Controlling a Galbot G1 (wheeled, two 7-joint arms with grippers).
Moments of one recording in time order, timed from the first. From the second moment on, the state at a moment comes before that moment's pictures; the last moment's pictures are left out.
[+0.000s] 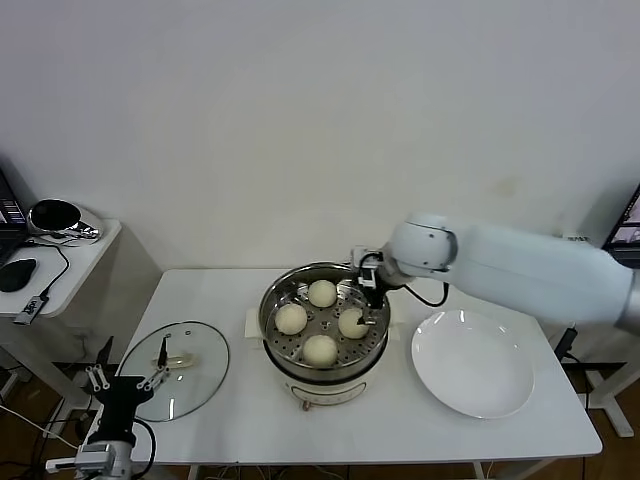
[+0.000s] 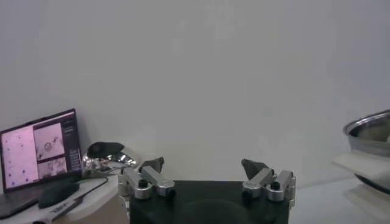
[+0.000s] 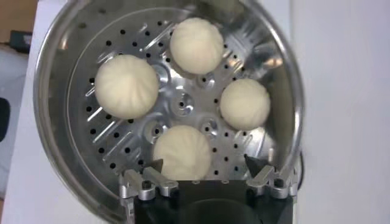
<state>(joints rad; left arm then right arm) 1.65 -1.20 -0.69 -2.02 -0.12 -0.14 -0.20 0.42 0.82 -1.16 1.63 0.51 -0.61 -0.62</state>
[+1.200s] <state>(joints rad) 1.63 -1.24 -0.65 -1.90 0.38 -0.15 -0.32 -1.34 1.28 0.66 1.78 0.04 0.23 -0.14</state>
